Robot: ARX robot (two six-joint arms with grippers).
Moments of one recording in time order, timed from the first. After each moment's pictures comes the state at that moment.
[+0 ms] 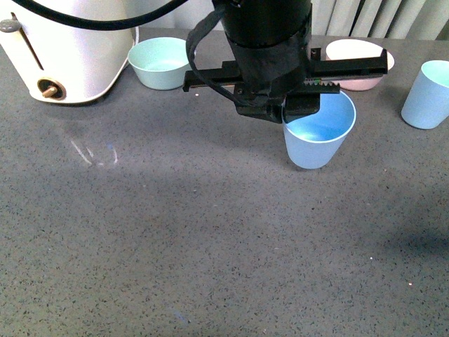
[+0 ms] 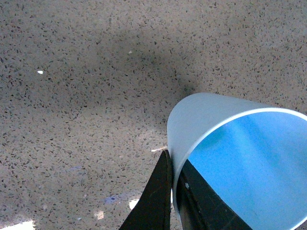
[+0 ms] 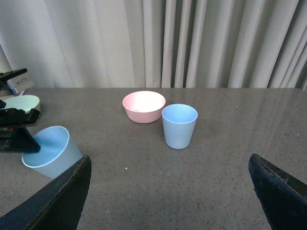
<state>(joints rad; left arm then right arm) -0.66 2.15 1.57 -0.40 0.01 -0.47 0.00 0.01 0.02 0.00 0.00 0.00</state>
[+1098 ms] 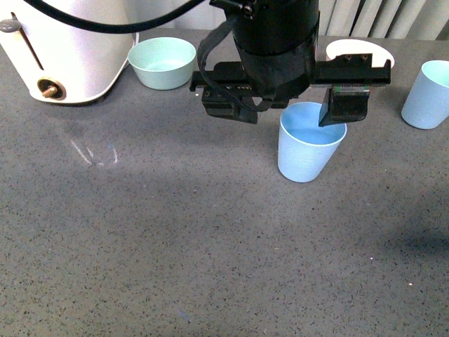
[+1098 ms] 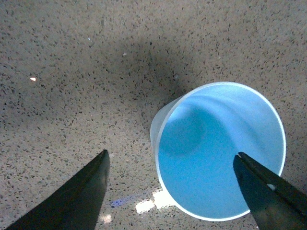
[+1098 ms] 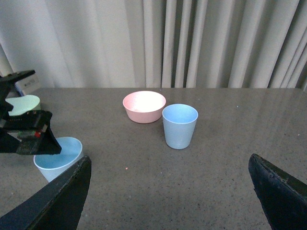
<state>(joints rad) -0.67 2.17 1.58 -0.39 0.00 -0.43 0.00 0.01 0.02 0.00 0.00 0.00</state>
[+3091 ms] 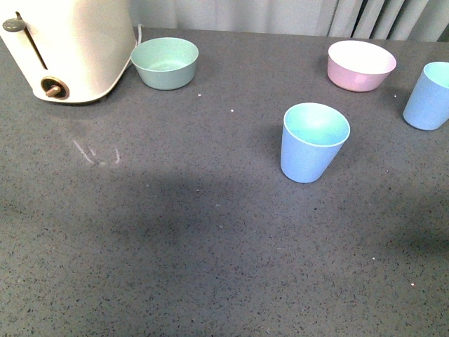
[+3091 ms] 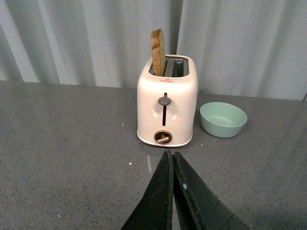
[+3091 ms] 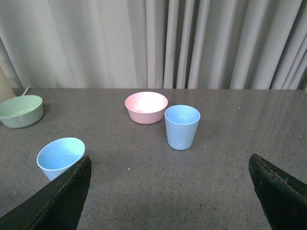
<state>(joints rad) 0.00 0.55 0.02 0.54 0.00 -0.01 0.00 0.01 0.02 0.00 0.00 0.00</state>
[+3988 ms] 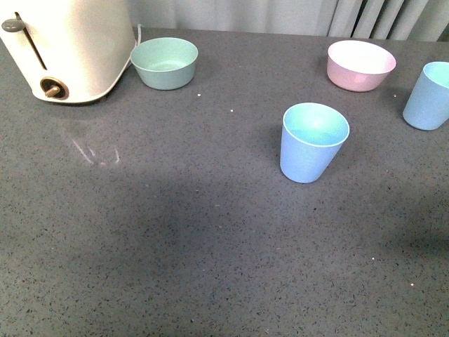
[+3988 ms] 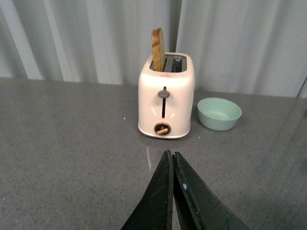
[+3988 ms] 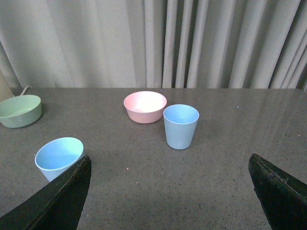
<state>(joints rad) 0.00 0.03 0.02 0.01 0.00 -0.01 0.00 0.01 0.02 0.00 0.00 0.00</state>
